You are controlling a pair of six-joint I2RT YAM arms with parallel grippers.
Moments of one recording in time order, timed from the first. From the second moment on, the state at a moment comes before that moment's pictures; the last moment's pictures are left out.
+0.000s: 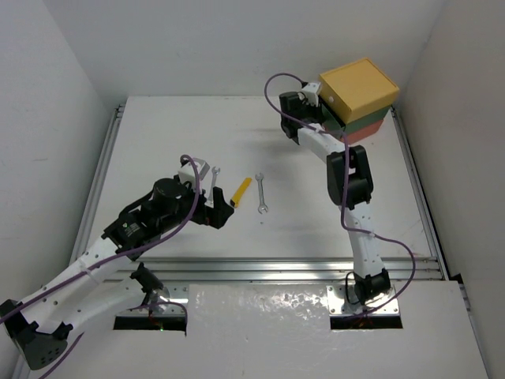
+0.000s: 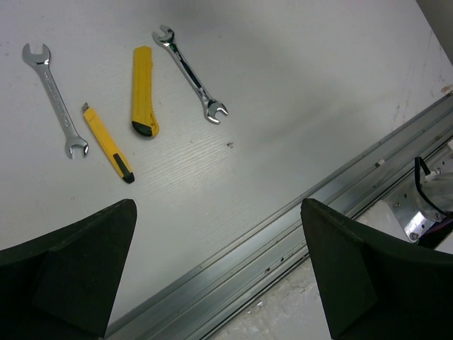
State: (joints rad) left arm -0.68 0.76 0.78 -0.50 -0.02 -0.36; right arm 0.34 2.45 1.99 -0.10 1.09 0.19
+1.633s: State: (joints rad) left arm -0.70 0.78 0.78 -0.50 -0.02 -0.36; right arm 0.20 2.28 2.15 -0.58 0.34 -0.07
